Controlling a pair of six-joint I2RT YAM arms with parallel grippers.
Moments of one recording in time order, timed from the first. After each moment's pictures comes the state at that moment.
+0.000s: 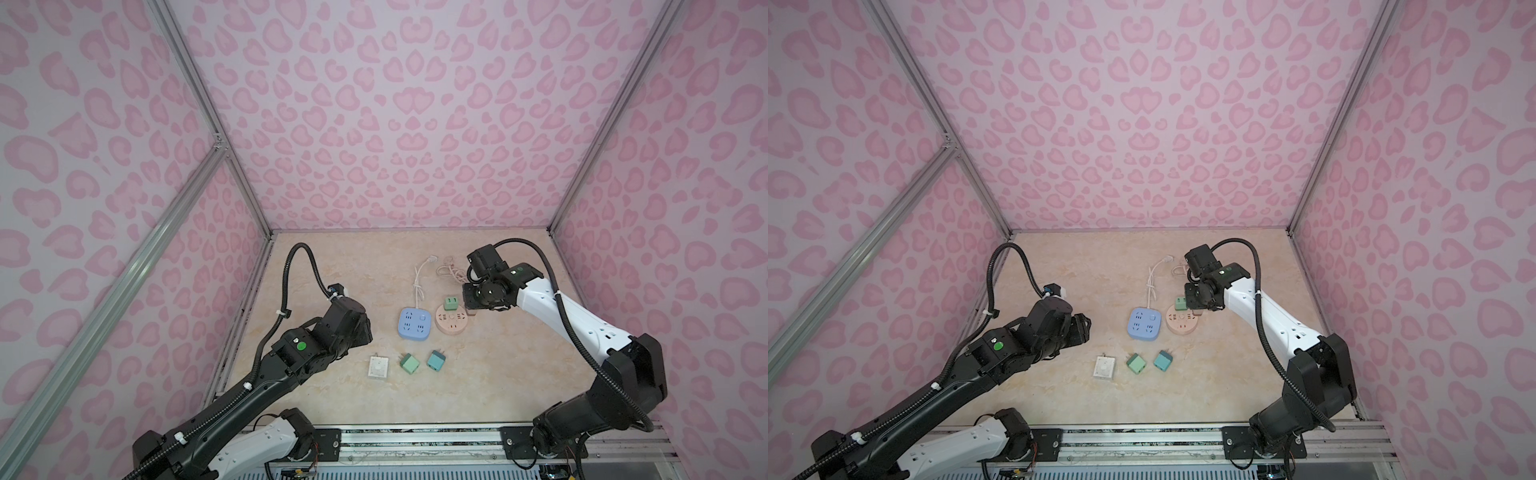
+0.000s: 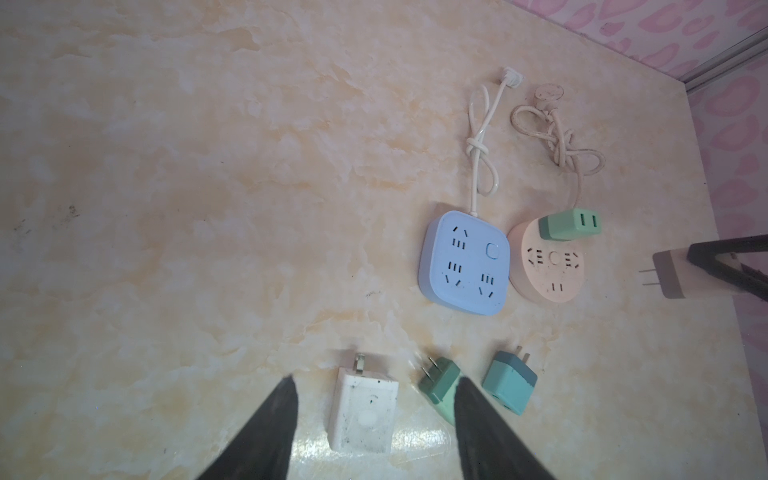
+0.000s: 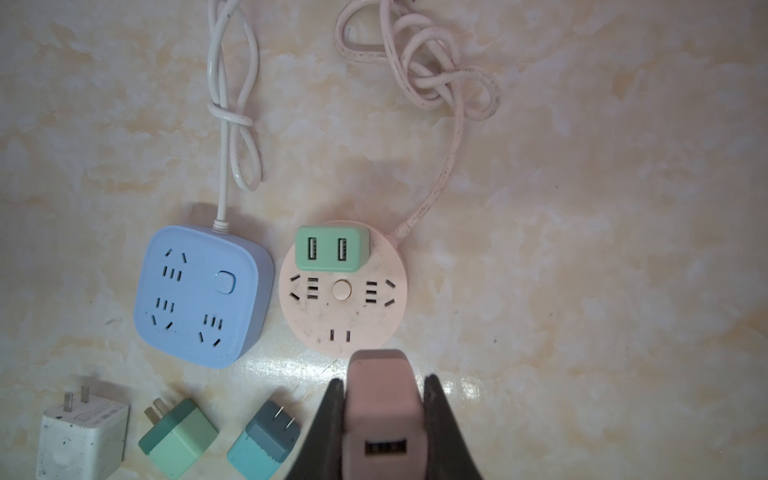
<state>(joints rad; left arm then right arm) -0.77 0.97 0.89 -0.79 -0.27 -0.79 0.53 1.51 1.24 -0.83 0.08 0.37</state>
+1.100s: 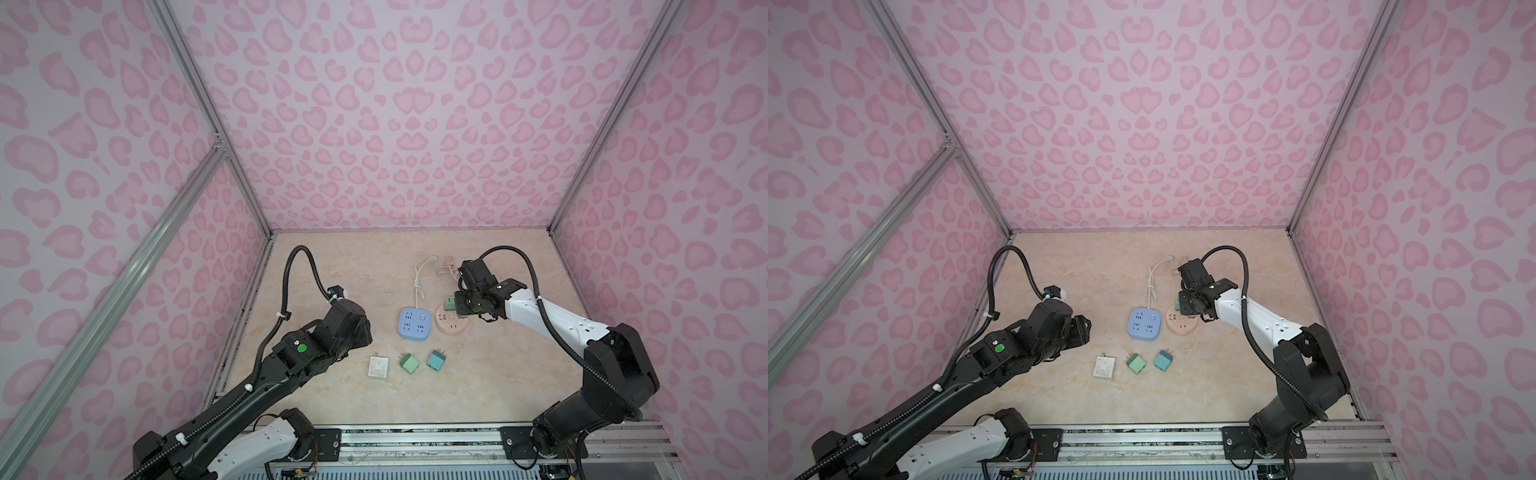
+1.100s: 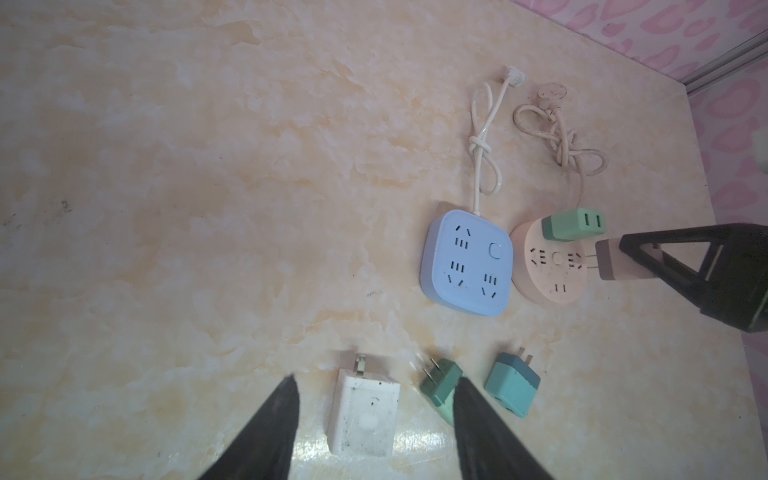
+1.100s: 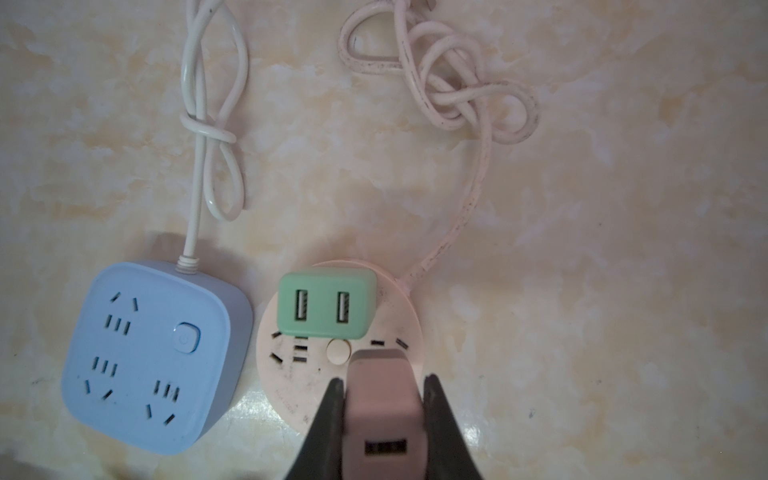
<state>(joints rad) -0.77 0.96 0.86 -0.76 -0.27 -0.80 0.57 1.57 1.10 -0.57 0.15 0.36</state>
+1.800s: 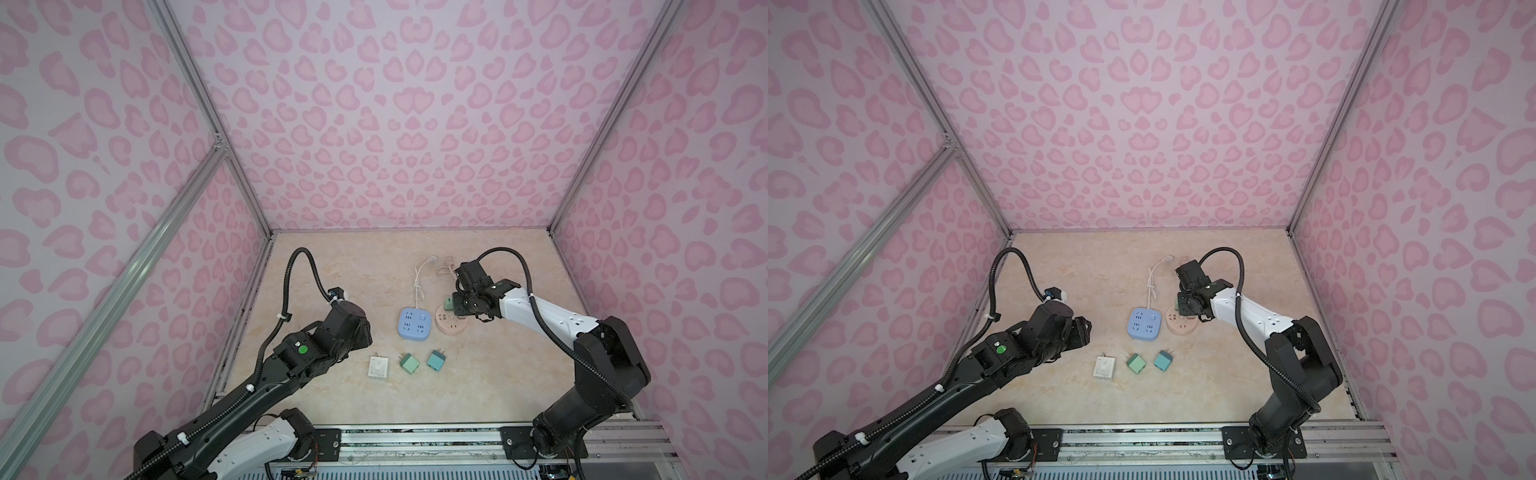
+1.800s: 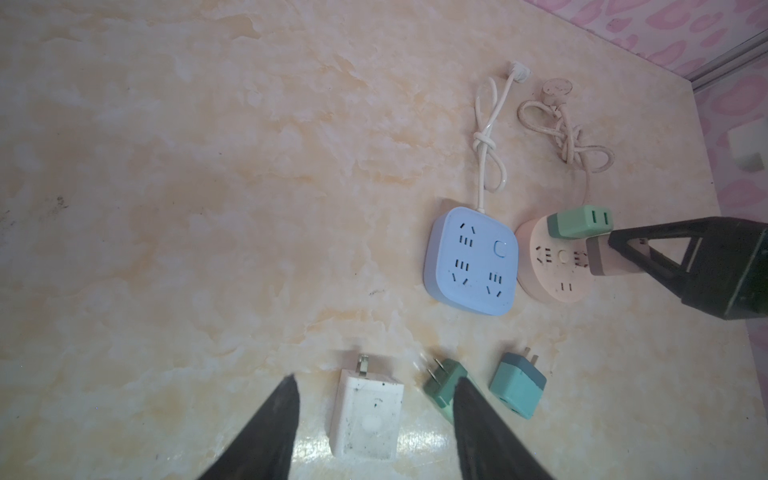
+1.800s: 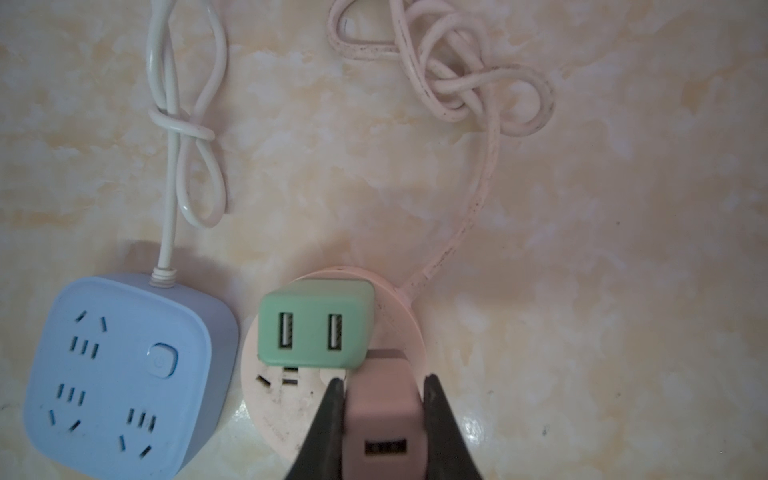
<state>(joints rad) -0.77 0.95 0.83 -0.75 -0.27 -0.80 0.57 1.62 1.10 -0.54 0.16 0.38</state>
